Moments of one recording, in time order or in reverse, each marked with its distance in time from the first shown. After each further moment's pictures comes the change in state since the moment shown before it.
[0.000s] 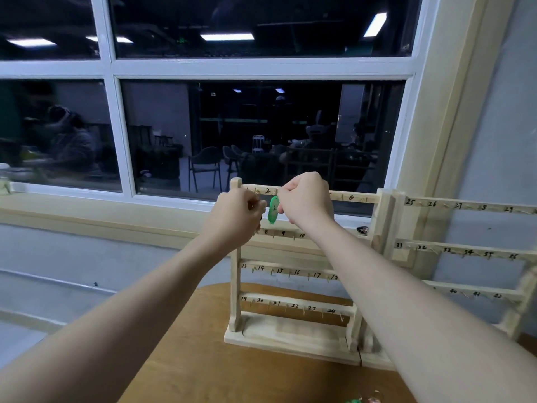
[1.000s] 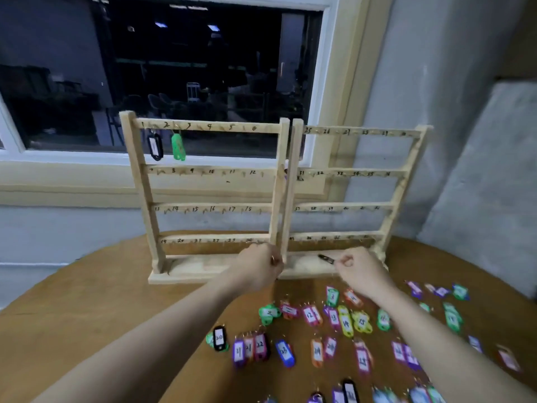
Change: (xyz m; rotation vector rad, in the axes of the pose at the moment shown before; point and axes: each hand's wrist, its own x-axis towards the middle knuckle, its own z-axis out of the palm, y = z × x) left_hand -0.140 0.053 0.201 0.013 -0.708 0.153; right_hand -0.145 0.293 -0.139 -0.411 -0.212 0.363
